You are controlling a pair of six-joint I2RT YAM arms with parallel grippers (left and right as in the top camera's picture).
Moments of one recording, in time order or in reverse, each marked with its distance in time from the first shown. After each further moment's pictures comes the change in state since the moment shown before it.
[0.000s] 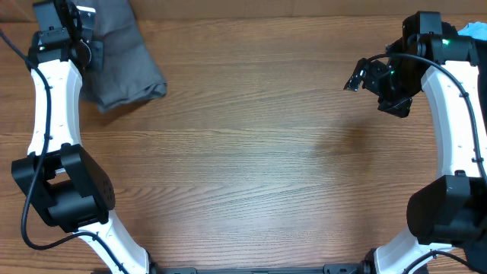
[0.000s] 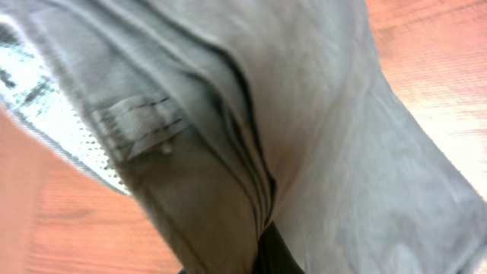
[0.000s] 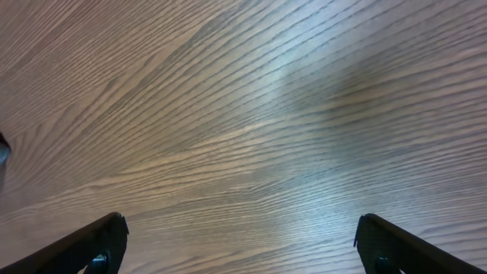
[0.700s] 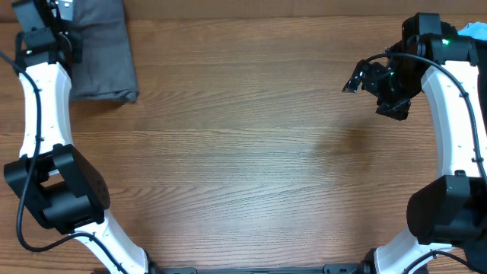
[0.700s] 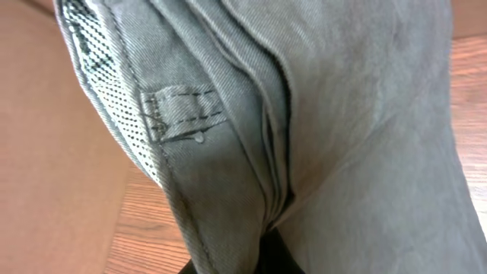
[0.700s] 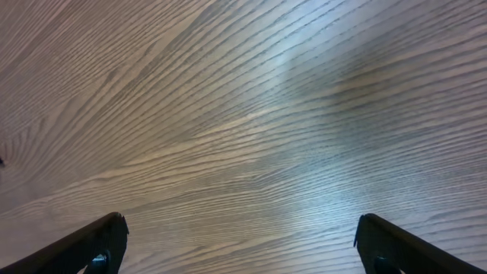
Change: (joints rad) left arm 0.072 0.004 0.001 0.181 -0.089 0.056; right arm 0.000 0.000 0.000 -0.029 -0.018 0.017
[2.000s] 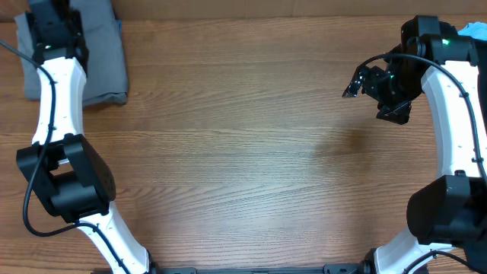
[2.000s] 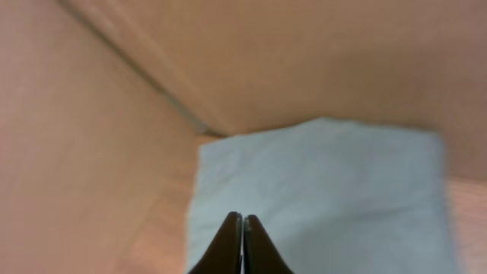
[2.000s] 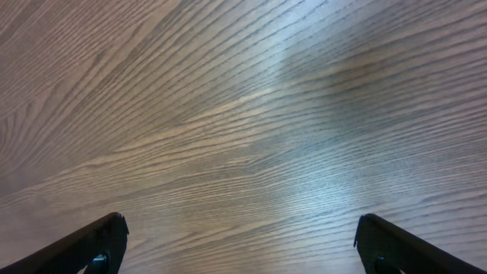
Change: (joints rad) left arm -0.075 0.069 0.028 0.282 -0.187 -0.170; right arm 0.000 0.000 0.000 -0.049 0.001 -0.021
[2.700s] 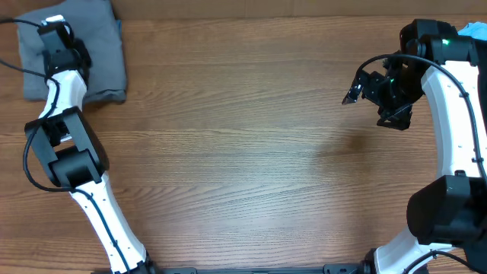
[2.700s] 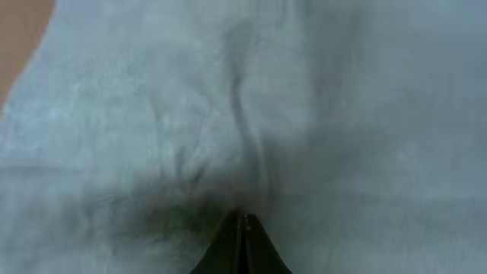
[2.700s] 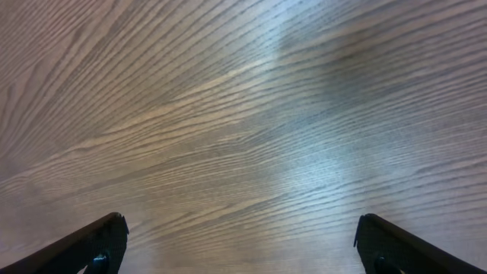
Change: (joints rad) left arm 0.110 0.394 0.095 0.135 0.149 -0.201; right arm 0.000 0.000 0.000 -0.071 0.000 -0.002
